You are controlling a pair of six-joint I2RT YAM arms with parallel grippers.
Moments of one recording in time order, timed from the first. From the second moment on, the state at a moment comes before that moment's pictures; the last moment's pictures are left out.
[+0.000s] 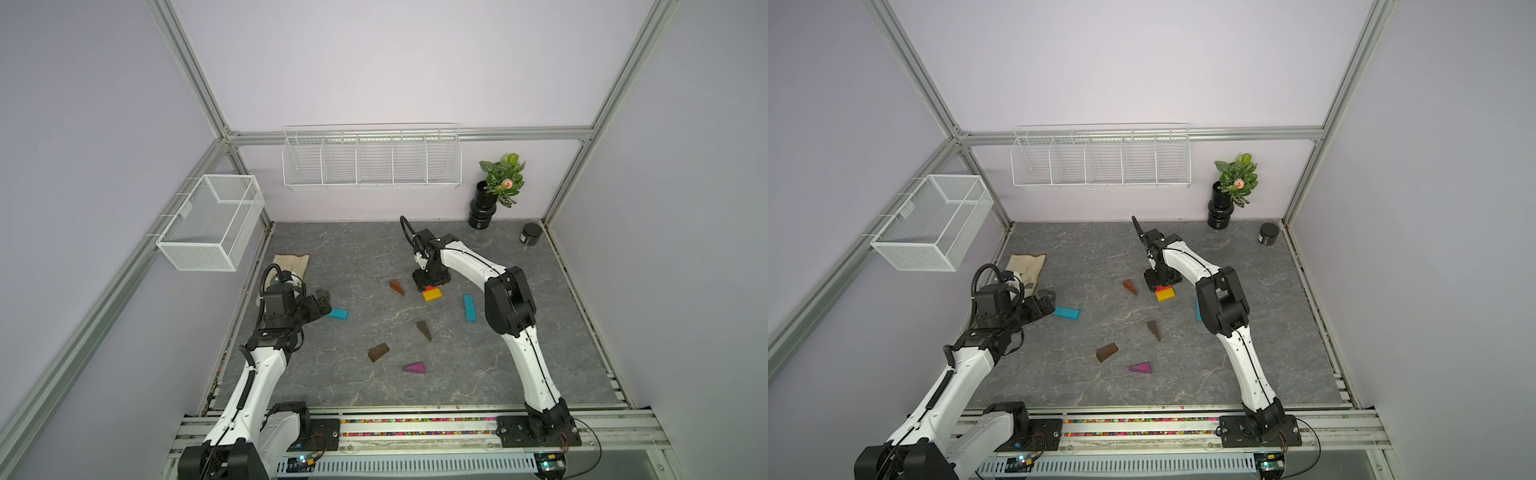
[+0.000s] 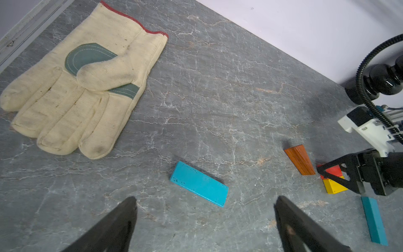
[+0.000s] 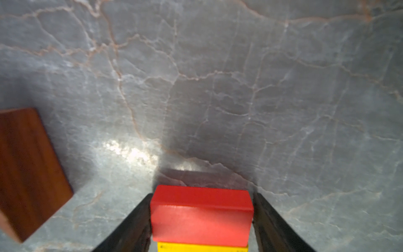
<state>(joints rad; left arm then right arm) -0.01 0.97 0.59 -0.26 0.16 -0.37 0.54 2.40 2.05 -1.06 0.01 0.14</state>
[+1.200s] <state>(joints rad) -0.01 0.97 0.59 -0.26 0.16 -0.37 0.54 2.40 2.05 -1.06 0.00 0.14</state>
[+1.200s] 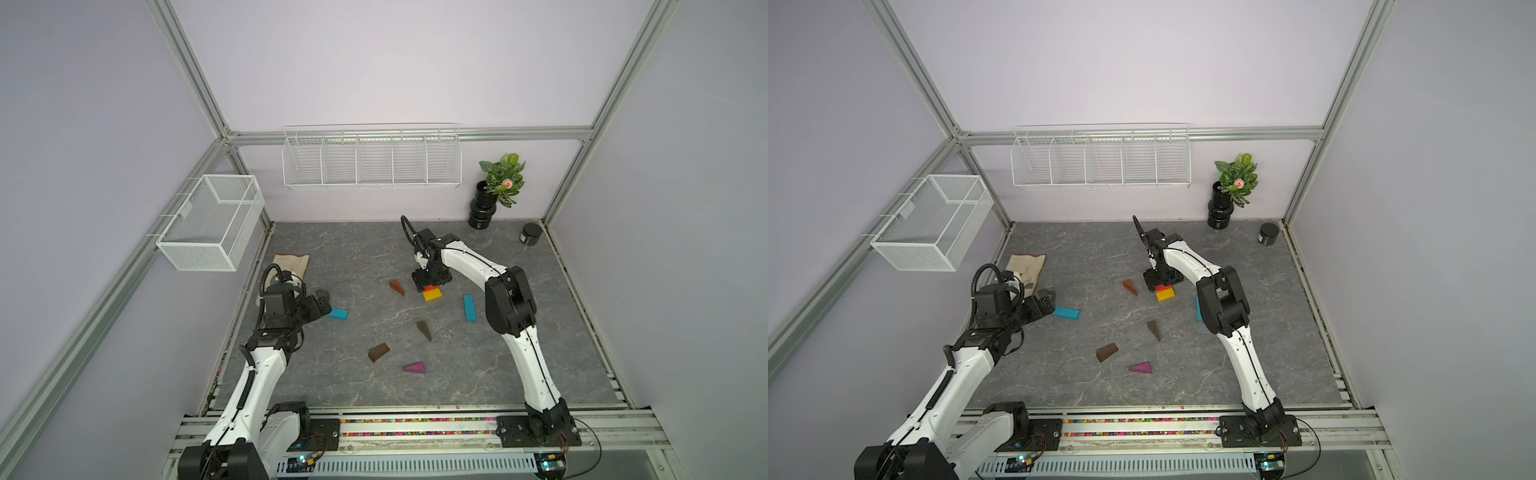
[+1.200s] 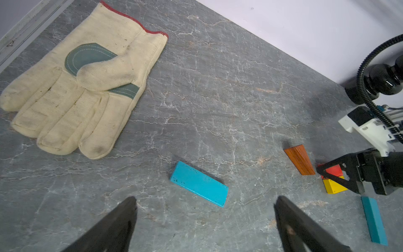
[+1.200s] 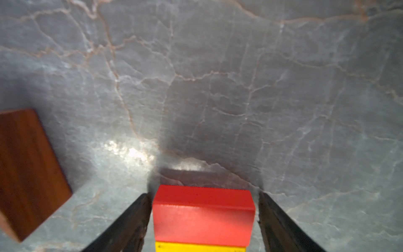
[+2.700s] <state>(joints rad) -0.98 1.91 1.46 -0.80 -0.17 0.65 0.14 1.23 1.02 -0.89 -0.15 0.21</state>
